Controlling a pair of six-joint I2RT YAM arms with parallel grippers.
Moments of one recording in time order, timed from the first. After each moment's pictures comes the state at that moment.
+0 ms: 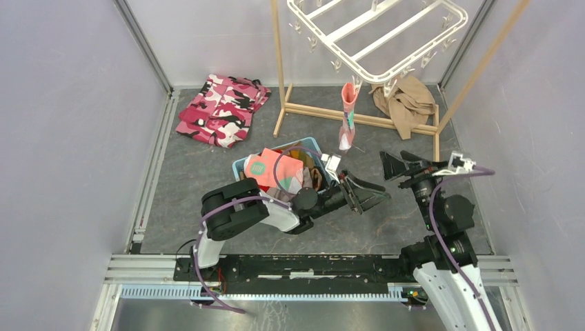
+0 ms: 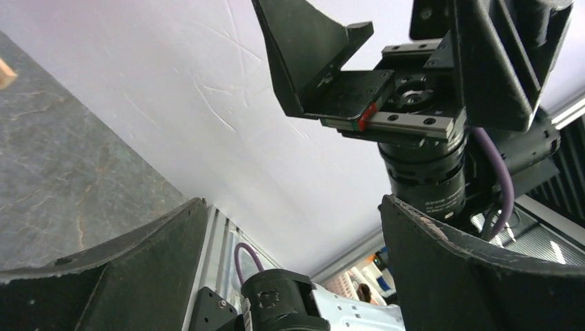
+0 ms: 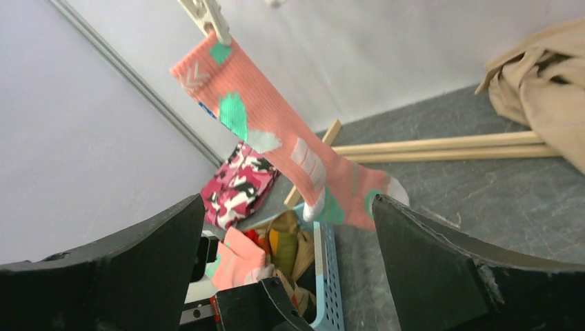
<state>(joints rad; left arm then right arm) -1.20 1.99 0.88 1.50 0.02 -1.03 0.27 0.33 0.50 -0.01 0.00 0.61</state>
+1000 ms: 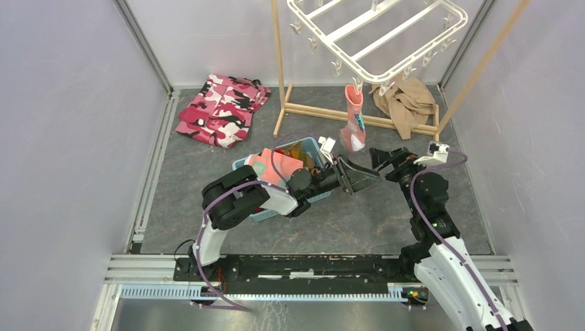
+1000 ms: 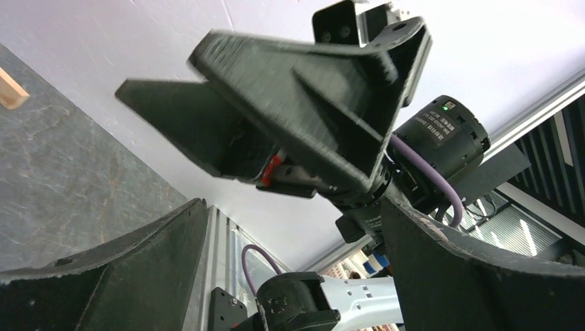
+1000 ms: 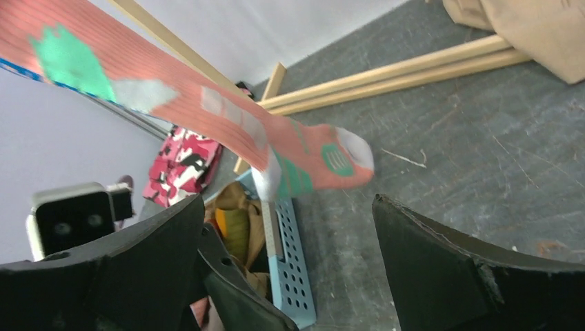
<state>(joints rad) -1.04 2.04 0.97 1.52 0.28 -1.13 0.27 0.52 0.39 0.14 0.08 0.67</state>
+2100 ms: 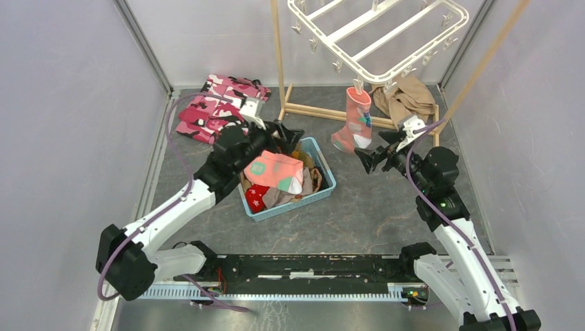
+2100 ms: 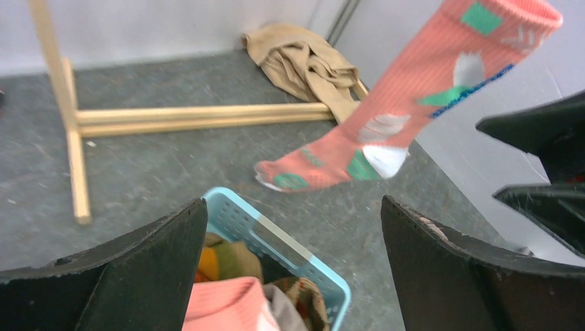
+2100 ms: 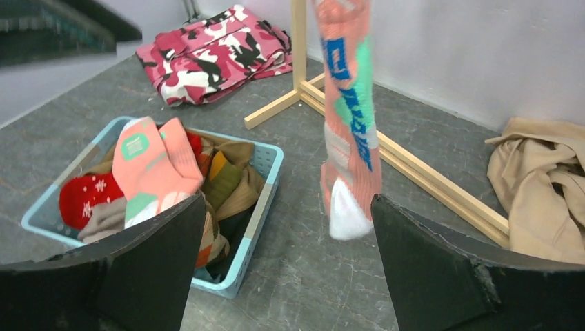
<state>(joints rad) -0.66 1.17 0.87 0.26 0.01 -0.39 0.23 0.74 0.70 0.02 -0.40 0.04</state>
